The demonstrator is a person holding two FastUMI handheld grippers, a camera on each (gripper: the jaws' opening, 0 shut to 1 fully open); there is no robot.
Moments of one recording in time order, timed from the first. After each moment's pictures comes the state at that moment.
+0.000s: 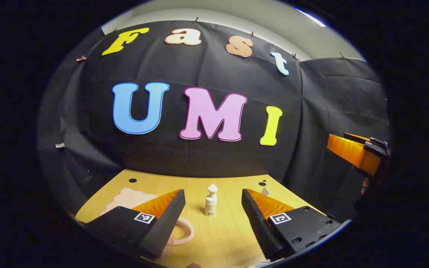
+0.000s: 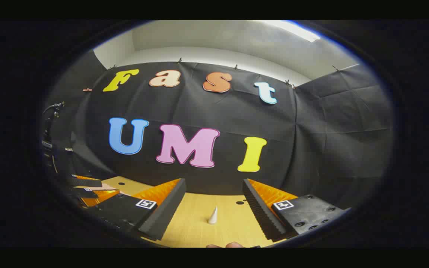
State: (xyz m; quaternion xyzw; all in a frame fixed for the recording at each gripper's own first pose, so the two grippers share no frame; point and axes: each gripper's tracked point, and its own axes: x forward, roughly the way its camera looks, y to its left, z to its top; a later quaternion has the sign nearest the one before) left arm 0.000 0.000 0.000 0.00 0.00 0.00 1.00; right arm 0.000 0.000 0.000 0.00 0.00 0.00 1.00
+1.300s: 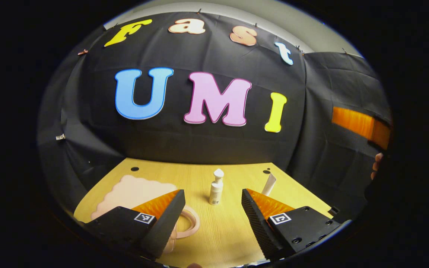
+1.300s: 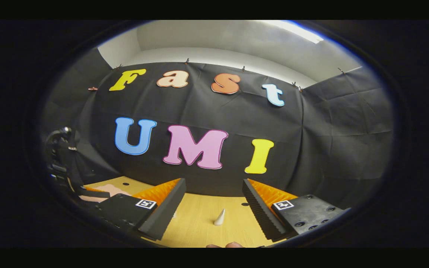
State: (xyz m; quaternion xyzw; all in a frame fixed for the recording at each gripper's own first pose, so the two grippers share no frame) left arm 0.012 0.026 -0.072 0.00 0.07 0.02 1.00; right arm -0.001 0.032 0.001 -0.01 -0.01 0.02 1.00
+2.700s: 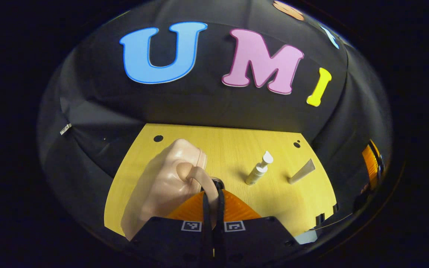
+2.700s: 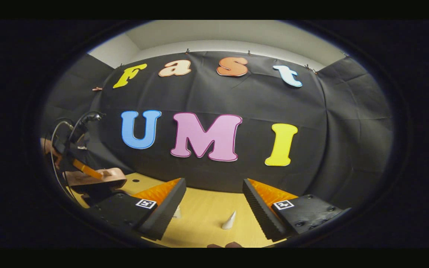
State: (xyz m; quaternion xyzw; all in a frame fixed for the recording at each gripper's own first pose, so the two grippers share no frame) left arm 0.053 0.193 -0.005 -0.06 0.28 0.07 0.96; right arm 0.096 0.034 -0.052 0.03 0.04 0.10 0.99
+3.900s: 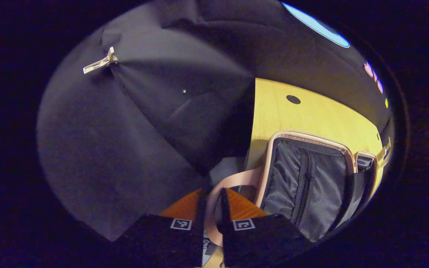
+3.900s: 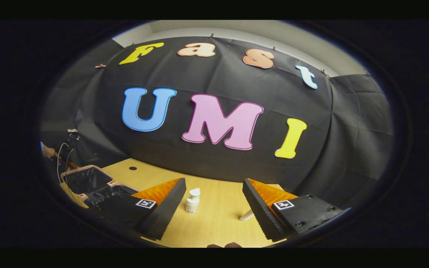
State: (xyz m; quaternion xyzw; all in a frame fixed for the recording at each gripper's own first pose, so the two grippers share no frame) left arm 0.031 0.680 -0.213 -0.05 0.37 0.26 0.89; right arm 0.086 0.149 -0.089 -0.04 0.12 0.04 0.99
